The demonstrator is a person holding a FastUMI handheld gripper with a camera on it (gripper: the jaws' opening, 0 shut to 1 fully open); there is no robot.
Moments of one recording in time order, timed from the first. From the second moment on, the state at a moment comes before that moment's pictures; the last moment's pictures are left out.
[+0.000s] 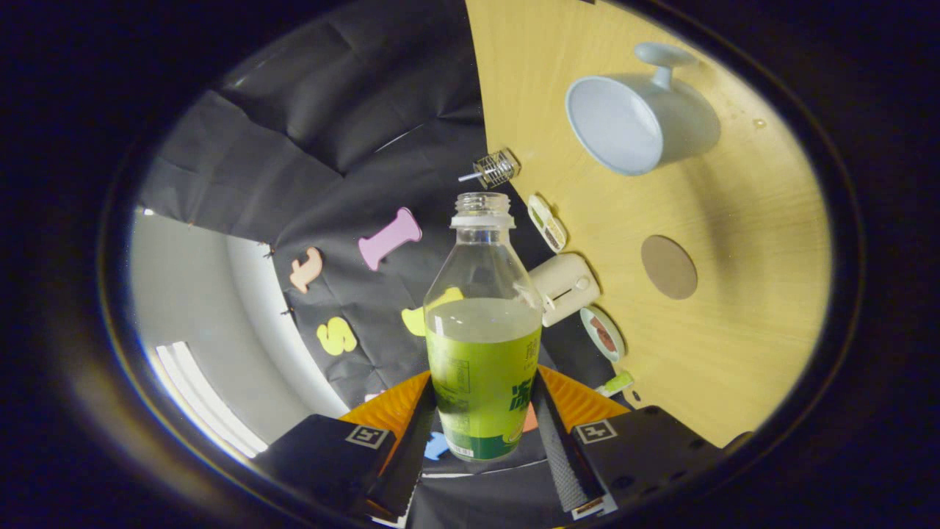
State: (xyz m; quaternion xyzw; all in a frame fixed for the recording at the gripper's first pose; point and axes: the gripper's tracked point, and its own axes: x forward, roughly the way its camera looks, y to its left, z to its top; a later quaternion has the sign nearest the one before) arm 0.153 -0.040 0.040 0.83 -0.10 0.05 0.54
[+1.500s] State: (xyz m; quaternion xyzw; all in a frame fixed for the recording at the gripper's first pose) arm 0.197 -0.041 0.020 0.08 0.05 -0.11 0.99
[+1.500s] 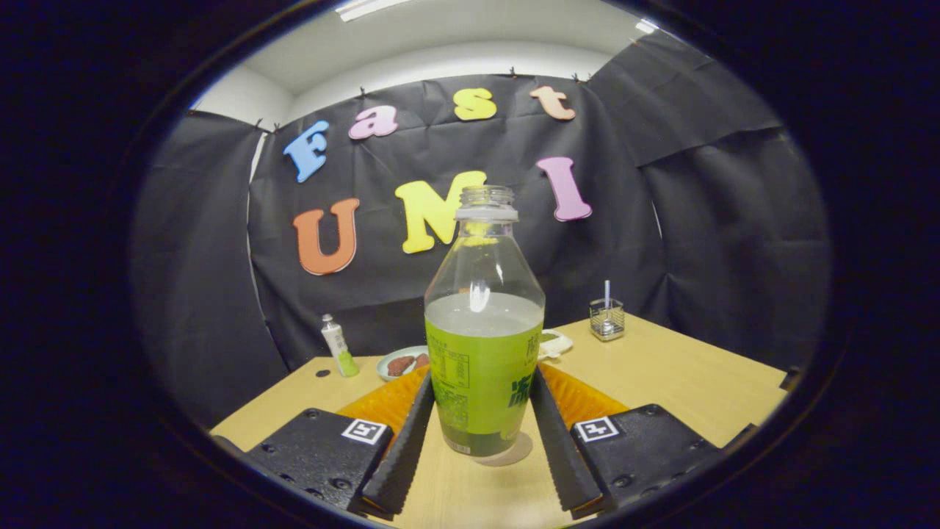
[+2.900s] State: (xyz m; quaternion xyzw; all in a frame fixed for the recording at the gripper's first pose) arm 0.294 -0.054 -0.095 -0.02 0.17 -0.10 0.98
